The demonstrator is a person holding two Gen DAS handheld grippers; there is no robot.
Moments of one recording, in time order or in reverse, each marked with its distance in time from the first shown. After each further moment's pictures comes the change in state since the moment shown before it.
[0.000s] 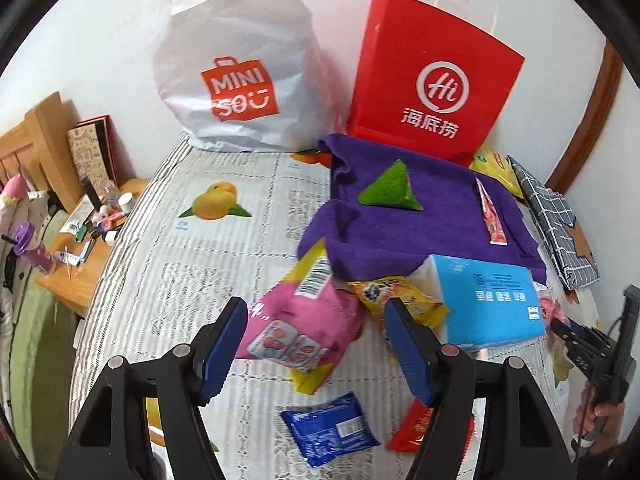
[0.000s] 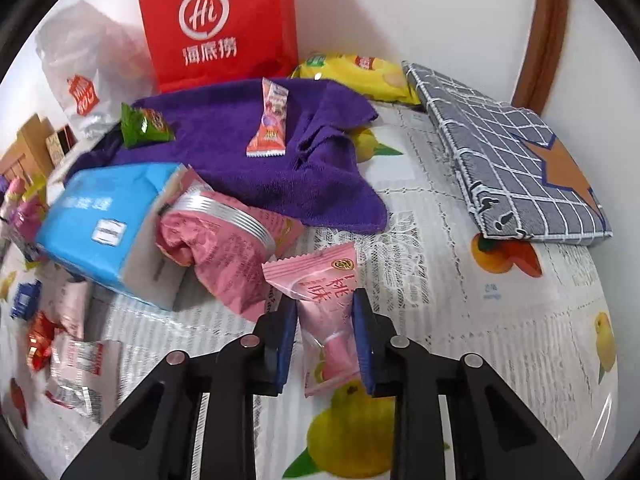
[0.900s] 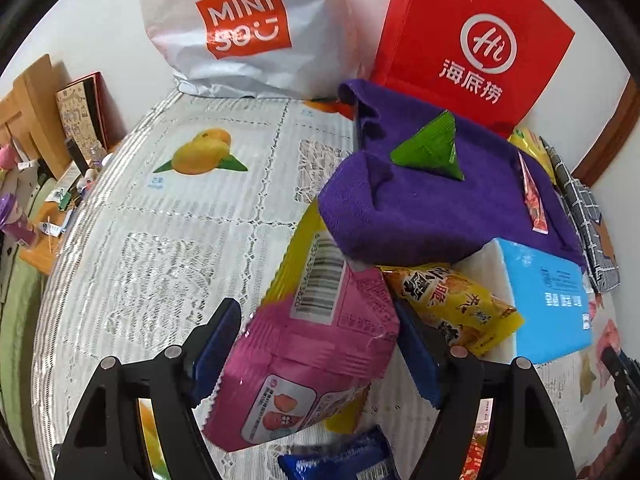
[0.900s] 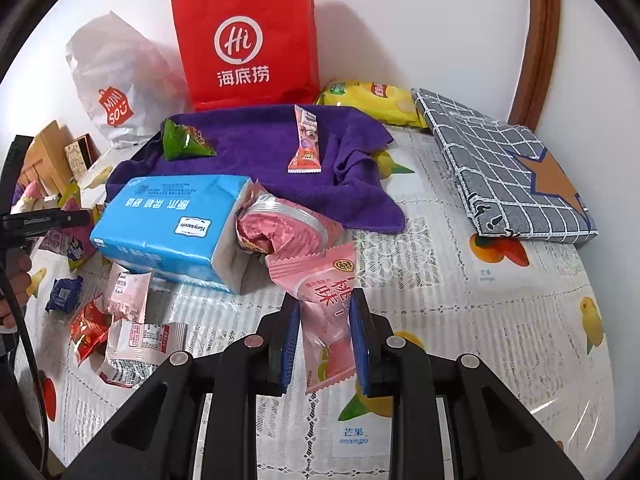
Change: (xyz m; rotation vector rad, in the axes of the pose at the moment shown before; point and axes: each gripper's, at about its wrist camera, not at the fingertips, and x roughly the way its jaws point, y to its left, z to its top) left arm 0.079 0.007 -0.006 -0.044 0.120 0.009; right arm -0.042 0.028 -0.012 -0.018 -0.047 0.018
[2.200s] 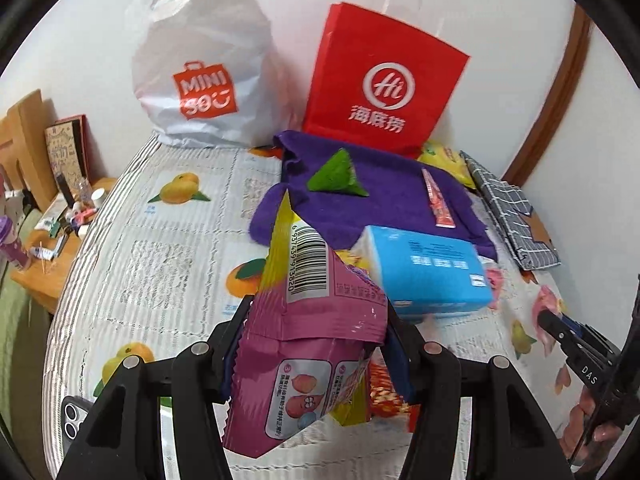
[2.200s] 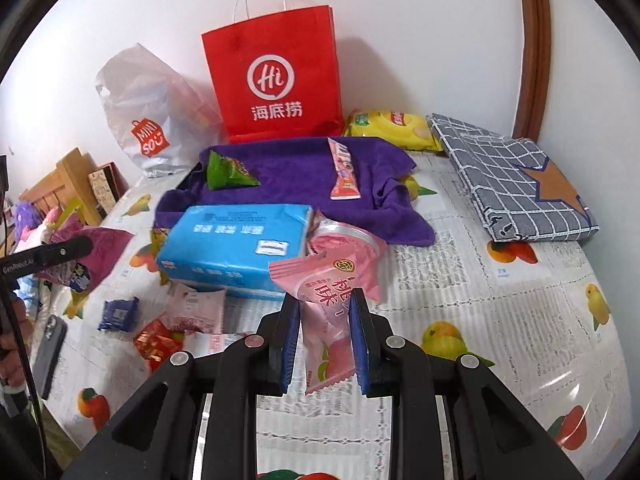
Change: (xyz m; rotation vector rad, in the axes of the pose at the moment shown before) left arm -0.109 -0.028 -0.041 0.082 -0.152 -0.148; right arm -0.053 0.037 -0.005 0.056 -0.099 0.091
